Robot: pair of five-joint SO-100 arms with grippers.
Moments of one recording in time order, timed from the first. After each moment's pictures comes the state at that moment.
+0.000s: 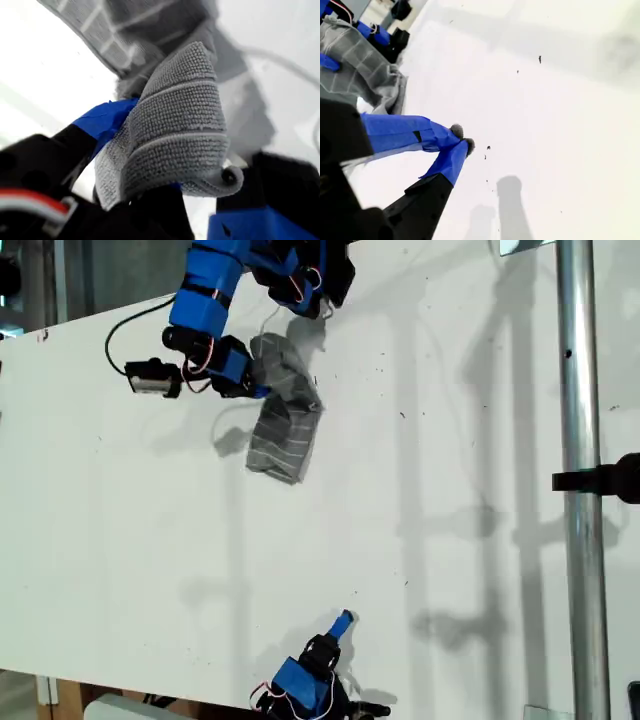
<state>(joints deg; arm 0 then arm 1) 18.3 198.9 175.9 66.2 -82.9 21.0 107.3 102.5 89.3 60.8</state>
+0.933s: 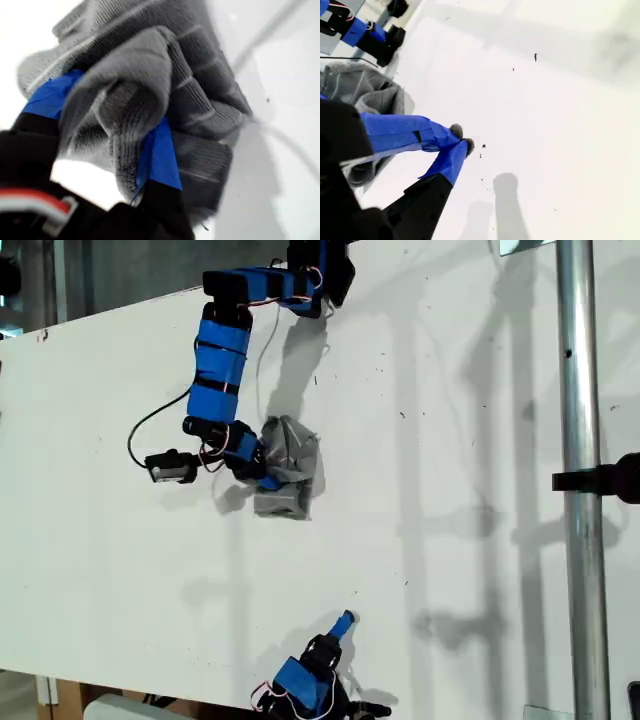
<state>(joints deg) 18.9 198.9 176.9 66.2 -83.7 16.7 67.3 65.0 76.8 52.3</state>
